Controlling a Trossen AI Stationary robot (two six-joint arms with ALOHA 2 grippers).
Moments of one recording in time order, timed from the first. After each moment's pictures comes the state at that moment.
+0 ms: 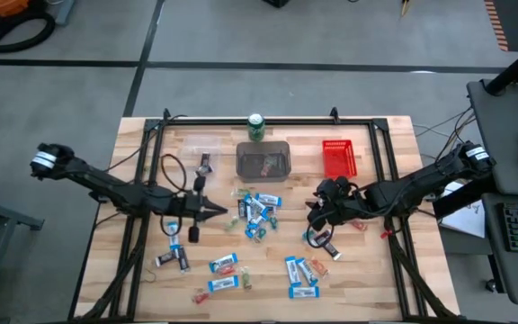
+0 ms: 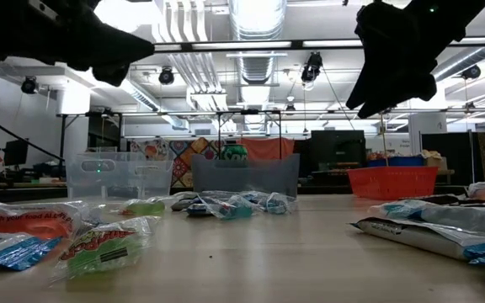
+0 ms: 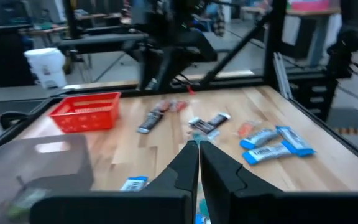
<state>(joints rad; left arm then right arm) -0.30 0.97 0.27 0.61 -0.27 0.01 0.31 1.26 0.79 -0.50 0.55 0.88</state>
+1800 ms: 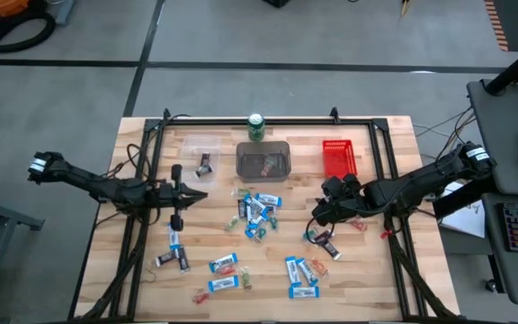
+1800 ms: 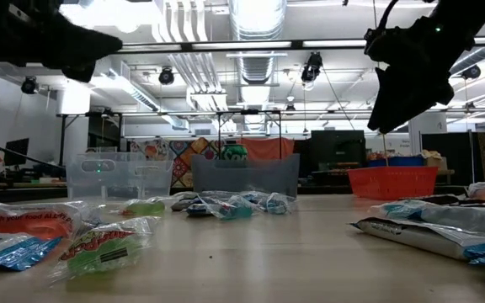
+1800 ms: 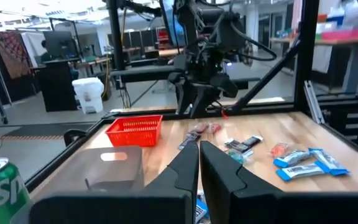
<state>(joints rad) -0.30 0.46 0.13 0.38 -0.38 0.08 0.28 1.26 0.78 -0.68 0.54 0.95</state>
